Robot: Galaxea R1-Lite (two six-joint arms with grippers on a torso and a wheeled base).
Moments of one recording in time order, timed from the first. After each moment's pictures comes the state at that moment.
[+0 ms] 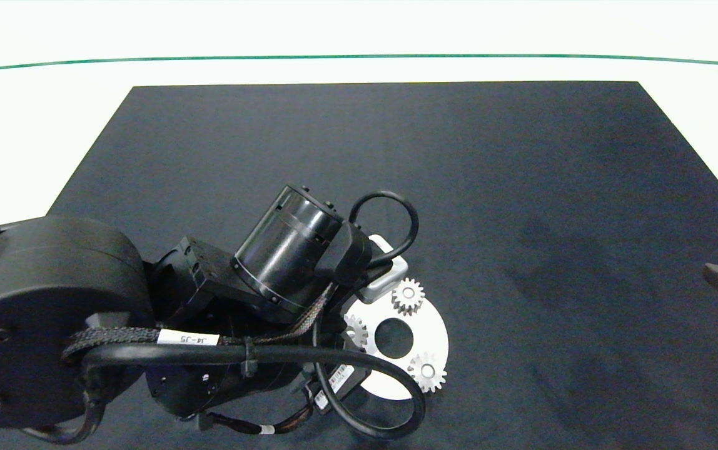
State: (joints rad) left arm -0.93 1.67 -1.19 0.32 0.29 0.19; right arm 0.57 0.94 -0.96 0.23 -0.14 -0.17
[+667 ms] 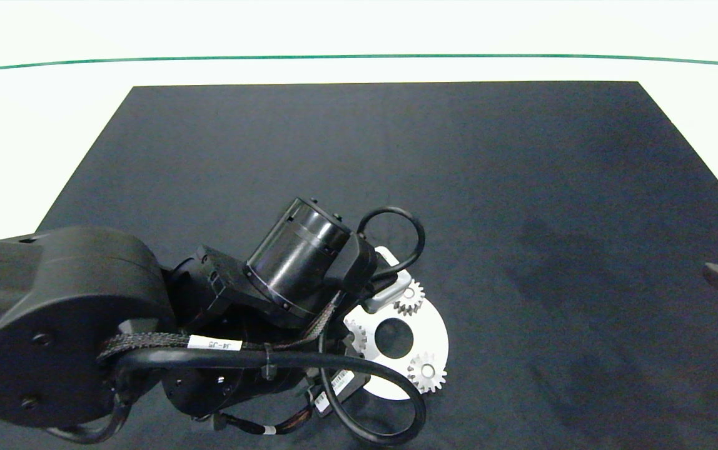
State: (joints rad) left arm -0.92 1.69 -1.18 0.31 0.29 0.24; right arm 0.57 0.94 -0.96 0.23 -0.14 -0.17
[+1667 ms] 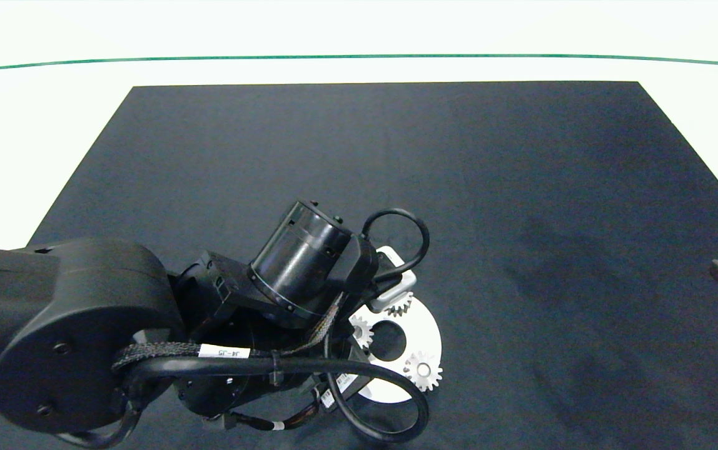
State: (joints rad) left arm -0.92 1.69 -1.15 0.23 0.29 0.27; right arm 0.57 0.93 -0.97 0.23 -0.14 -0.17
